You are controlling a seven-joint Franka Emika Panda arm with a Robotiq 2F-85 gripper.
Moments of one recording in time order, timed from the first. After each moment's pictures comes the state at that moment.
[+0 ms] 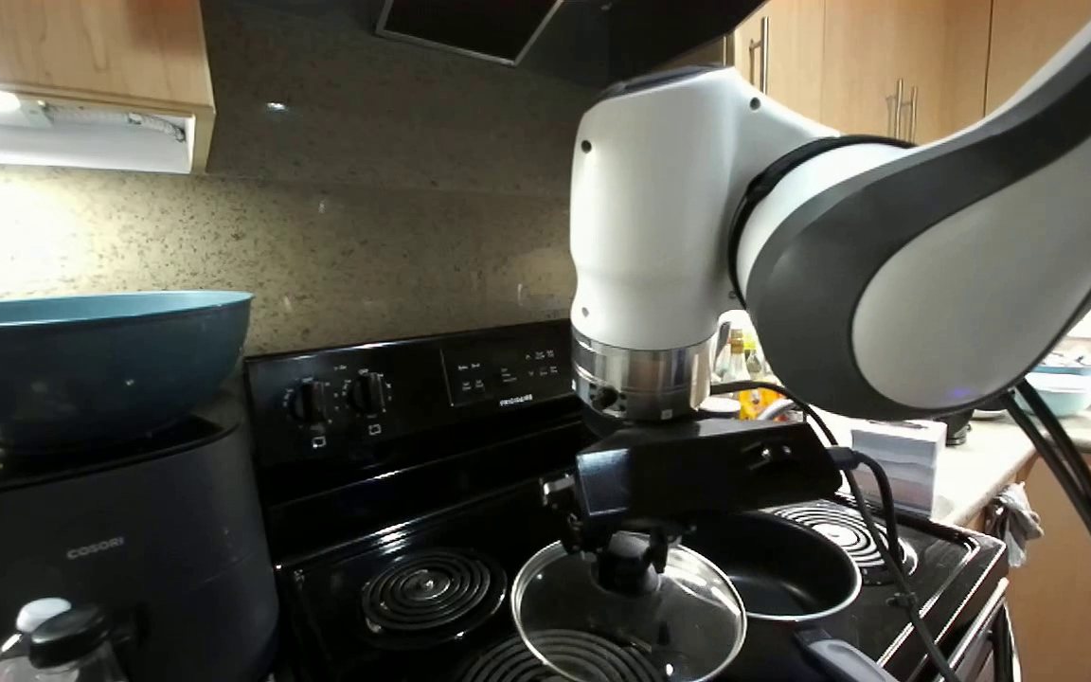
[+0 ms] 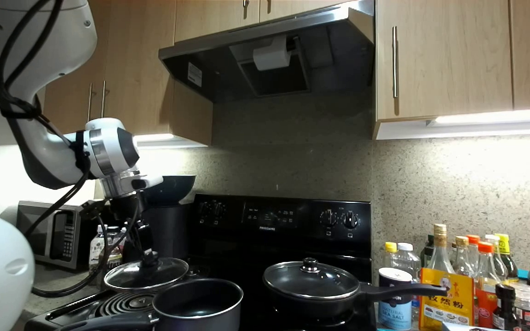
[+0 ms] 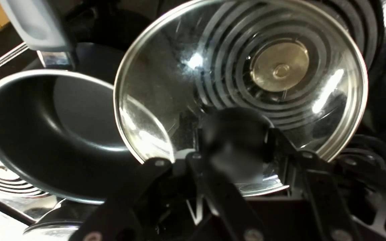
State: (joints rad) arm 0.20 -0.19 0.35 -2.48 -0.38 2.43 1.31
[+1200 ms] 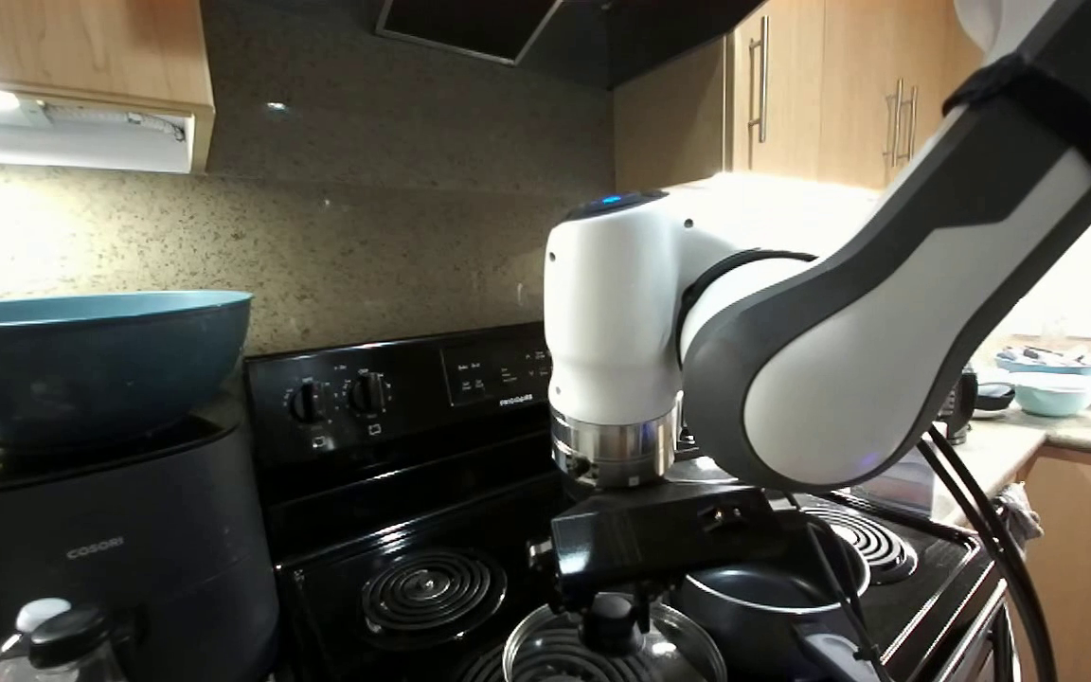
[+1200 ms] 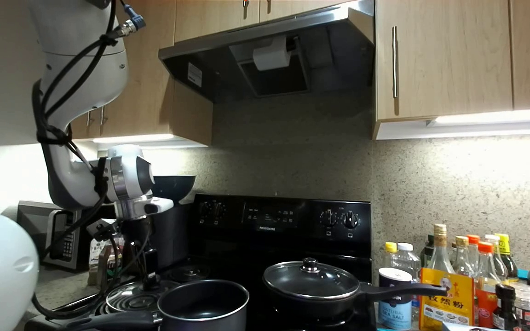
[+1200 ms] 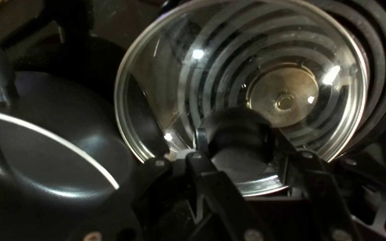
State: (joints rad) arm 0.24 0.00 0.27 -2.43 -0.37 2.51 1.26
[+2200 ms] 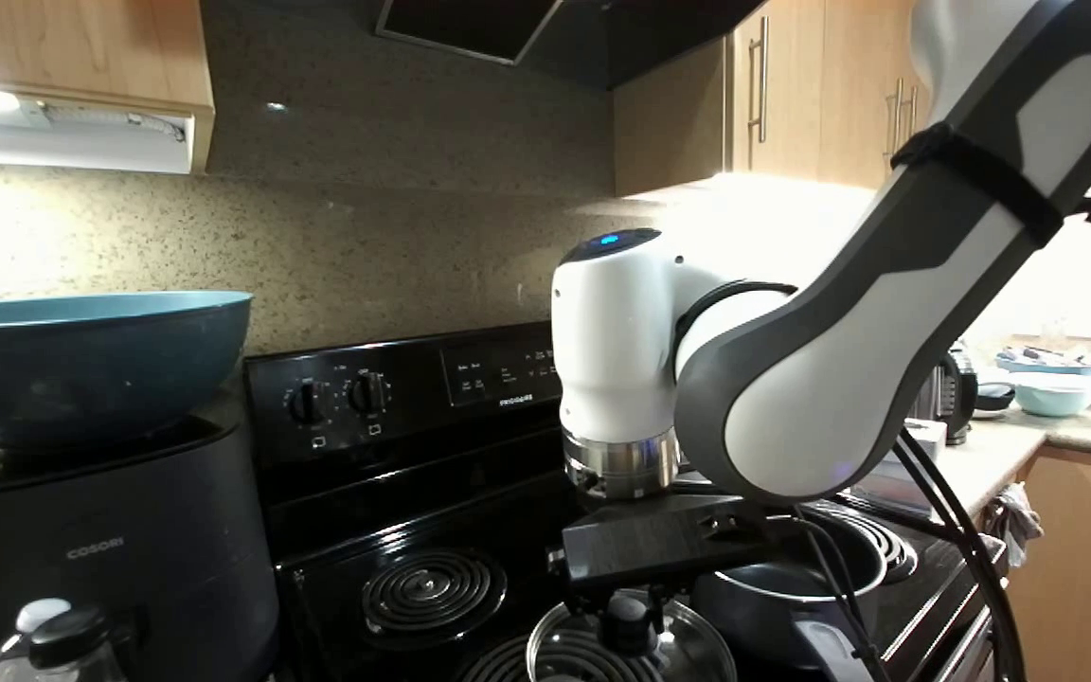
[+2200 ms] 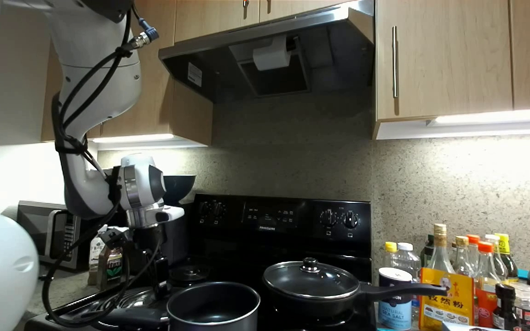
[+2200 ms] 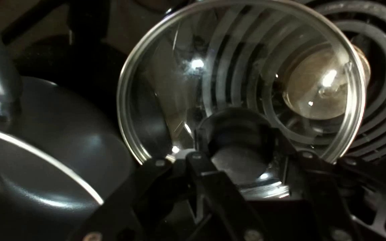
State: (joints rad) arm 0.24 0.06 0.21 -2.41 -0.40 2.51 1.28
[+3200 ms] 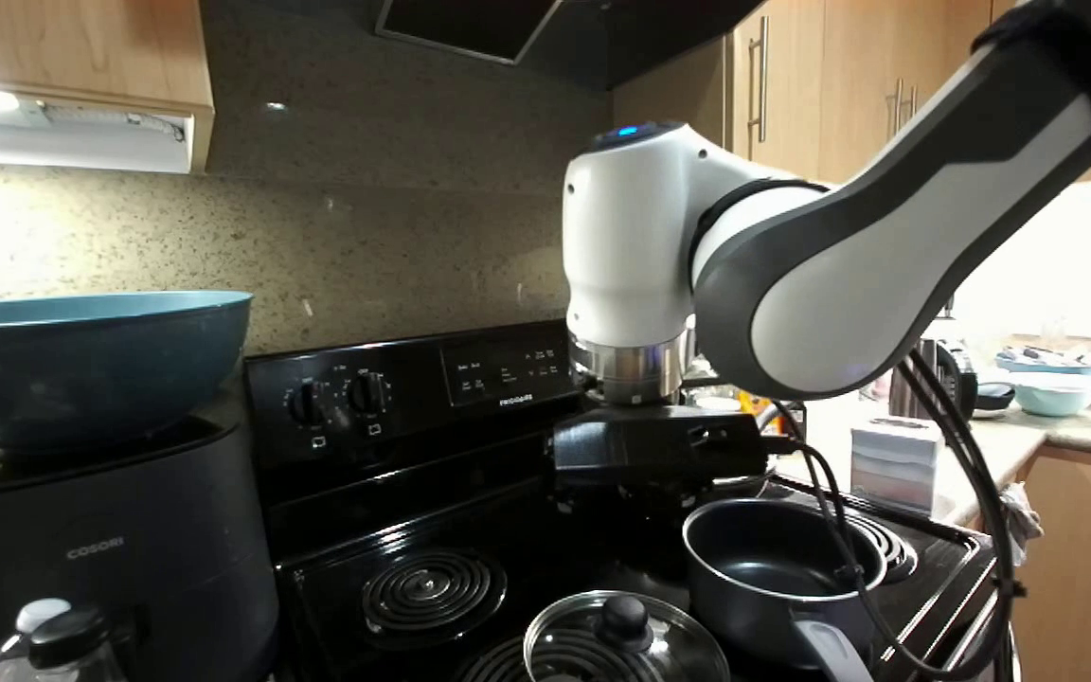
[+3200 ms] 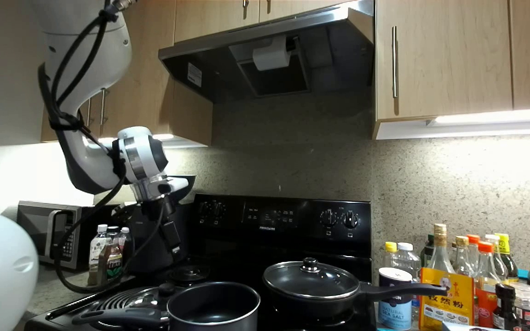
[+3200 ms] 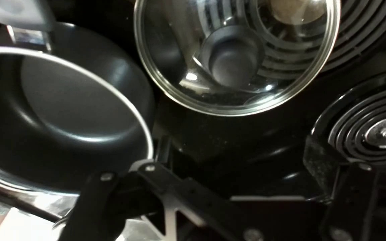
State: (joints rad) arm 0.24 -0.10 0.19 -2.40 -0.48 2.43 1.43
